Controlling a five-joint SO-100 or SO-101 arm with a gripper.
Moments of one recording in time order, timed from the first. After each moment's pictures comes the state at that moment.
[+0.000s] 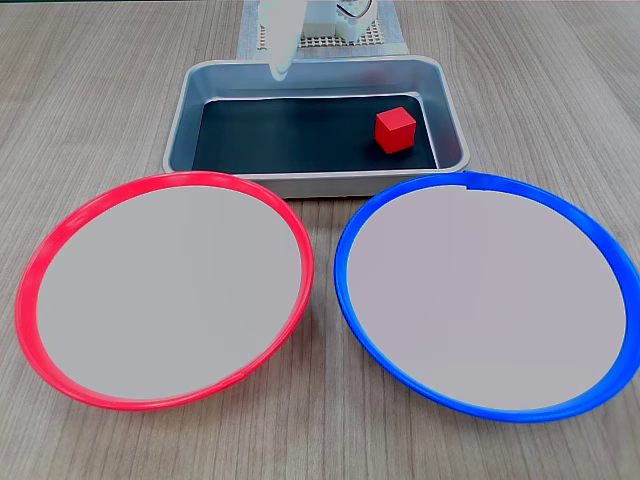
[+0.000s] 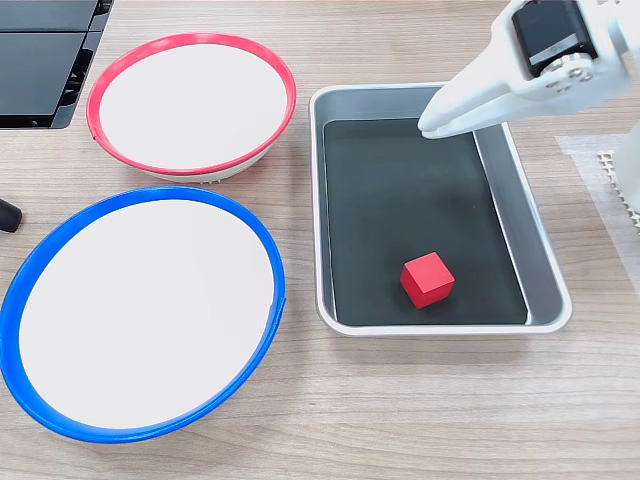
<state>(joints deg) 8.9 176.2 163.0 58.3 -25.0</state>
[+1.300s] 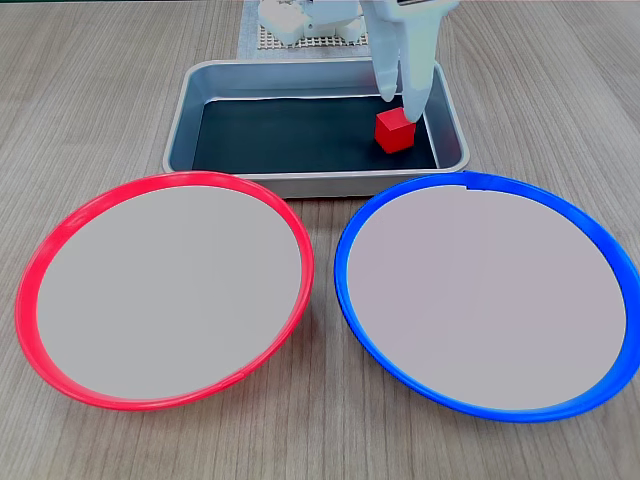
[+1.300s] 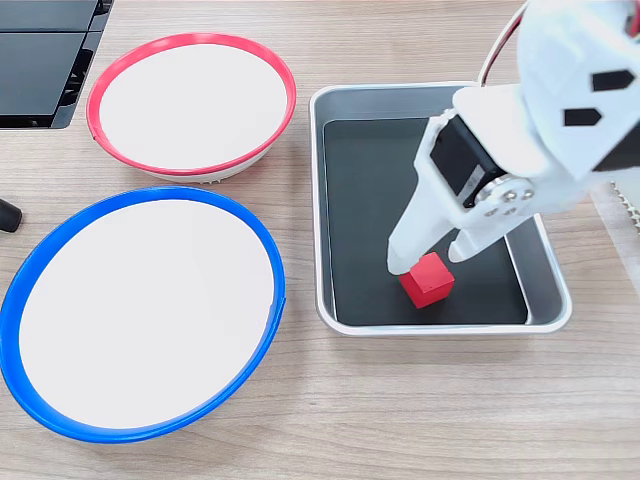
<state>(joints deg) -15.8 113.4 129.0 61.7 -1.9</state>
